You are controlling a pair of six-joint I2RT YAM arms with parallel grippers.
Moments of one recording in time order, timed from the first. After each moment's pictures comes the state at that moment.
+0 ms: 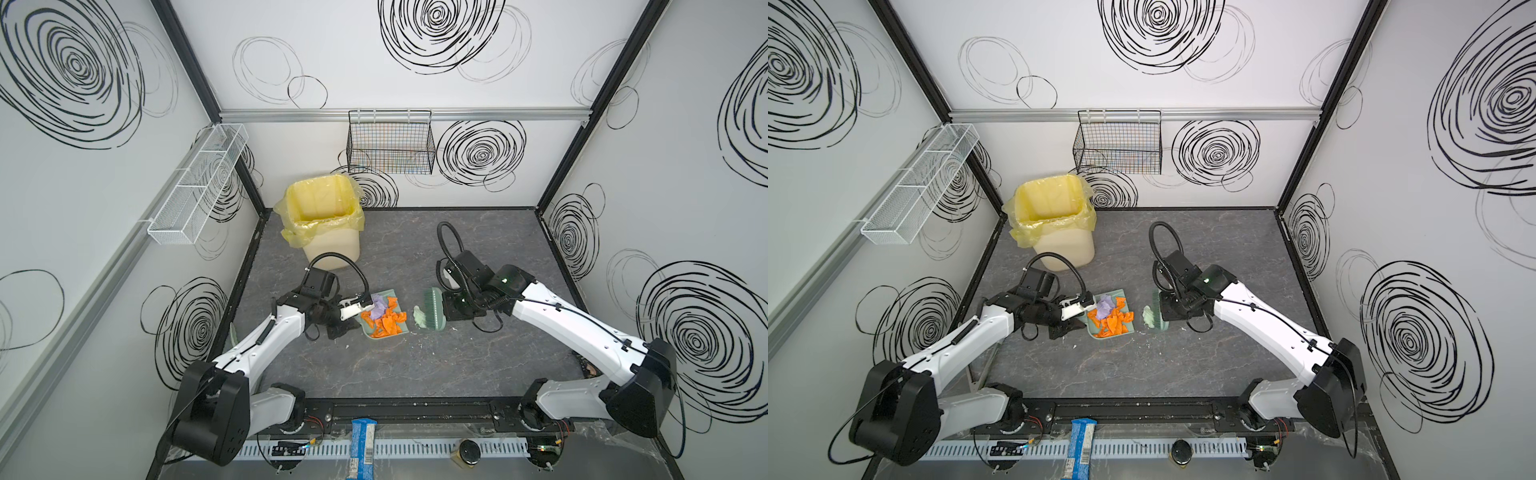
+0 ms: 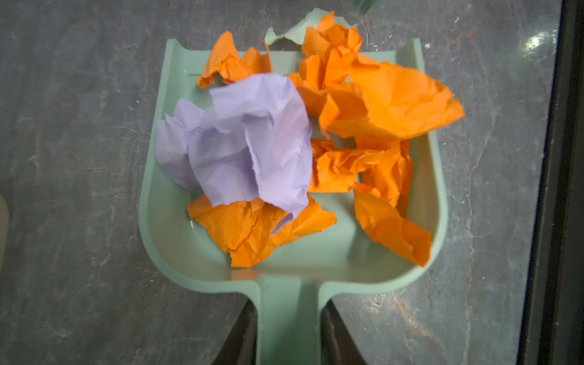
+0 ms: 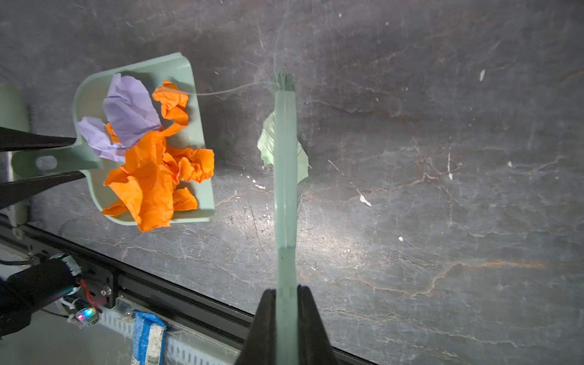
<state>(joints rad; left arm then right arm) -0.25 1.20 0.73 -0.65 0.49 0.88 0.73 1.32 1.22 -1.03 -0.07 0.60</state>
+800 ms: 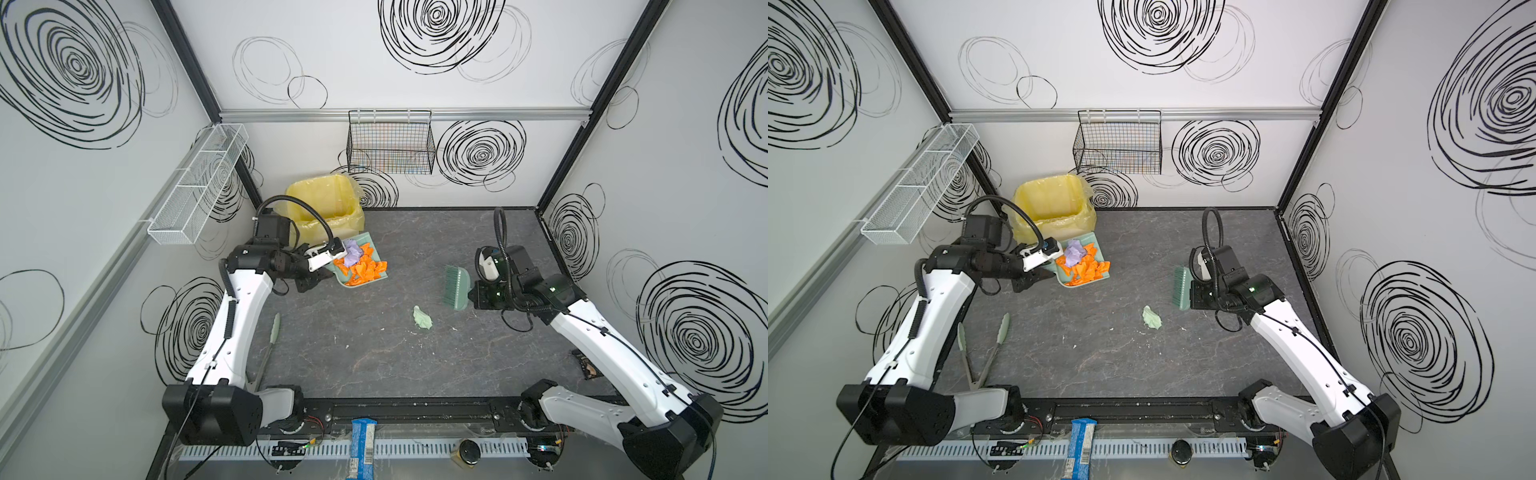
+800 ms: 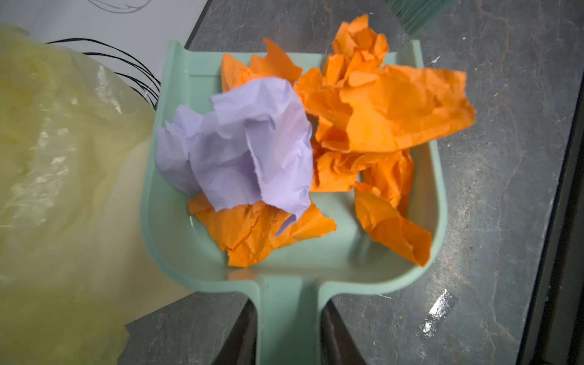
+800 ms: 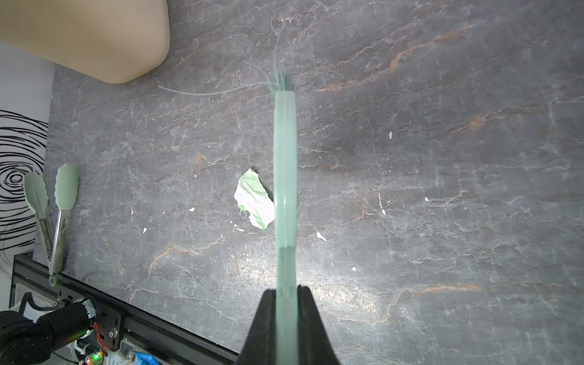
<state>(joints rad) 0.05 1.32 1.39 -1.12 0.55 1.11 0.46 1.09 1.06 -0.93 -0.13 0.47</state>
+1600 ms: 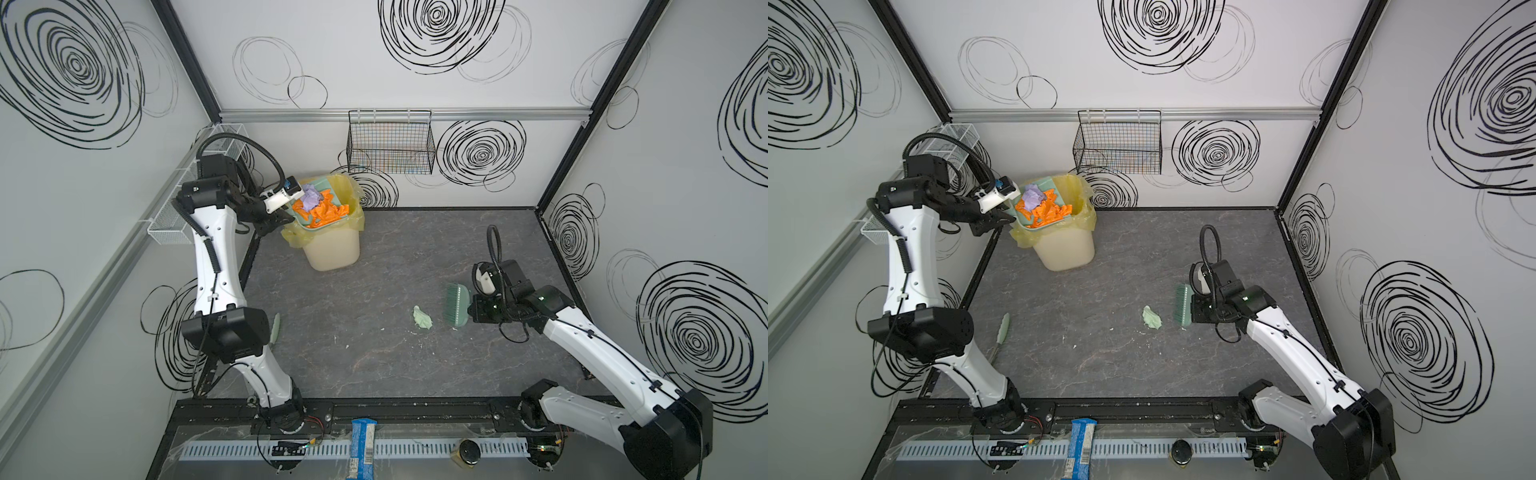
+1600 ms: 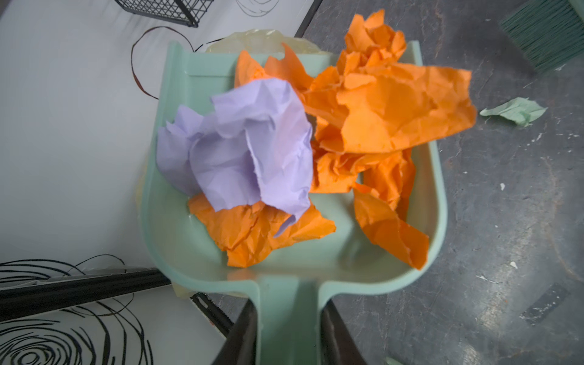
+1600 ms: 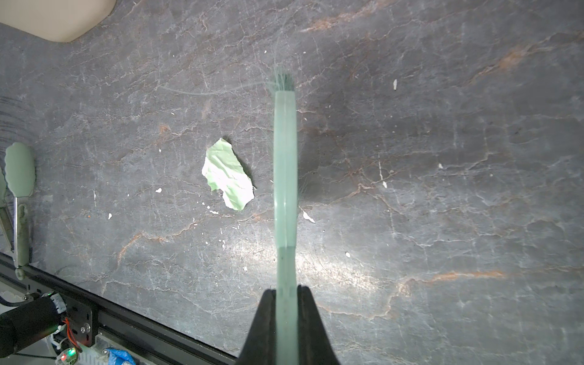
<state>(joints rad) 0.30 1.84 2.28 -1.45 0.58 1.25 0.45 1.07 0.88 -0.86 -0.15 0.47</state>
